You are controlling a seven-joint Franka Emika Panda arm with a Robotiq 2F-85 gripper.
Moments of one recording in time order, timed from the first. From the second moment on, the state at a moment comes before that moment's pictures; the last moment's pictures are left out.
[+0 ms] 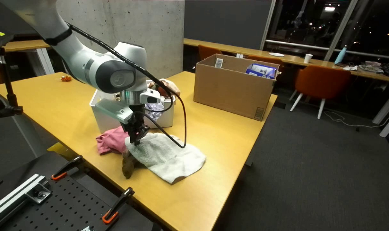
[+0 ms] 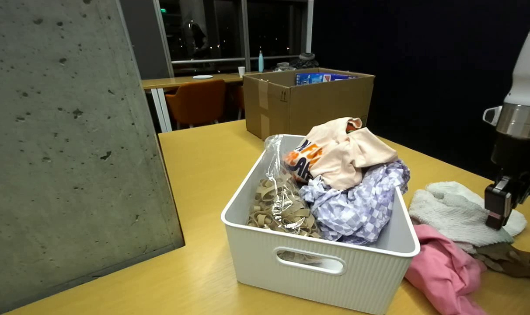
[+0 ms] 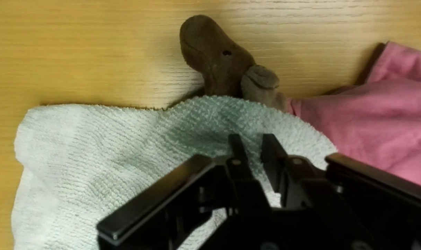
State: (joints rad) arm -0.03 0.28 0.01 -2.33 0.00 2.51 -0.04
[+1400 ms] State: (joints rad) arm -0.06 -0.09 -0.08 -2.31 -0.22 2.25 0.03
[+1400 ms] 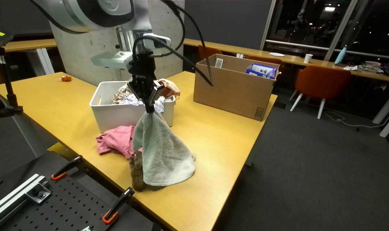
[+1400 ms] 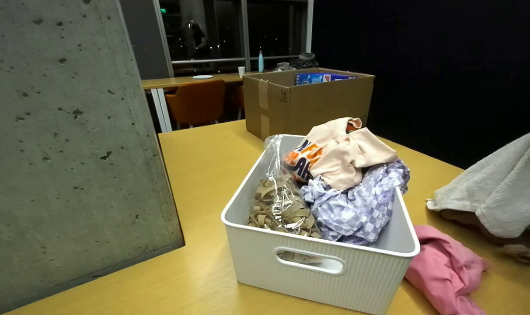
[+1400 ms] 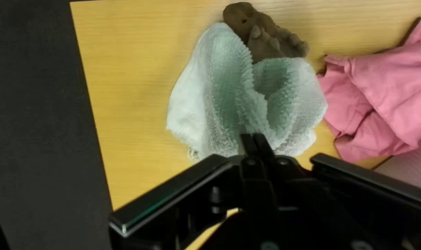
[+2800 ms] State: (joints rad) arm 0.13 0.09 0.13 -1.74 -0.08 2.08 -0.09
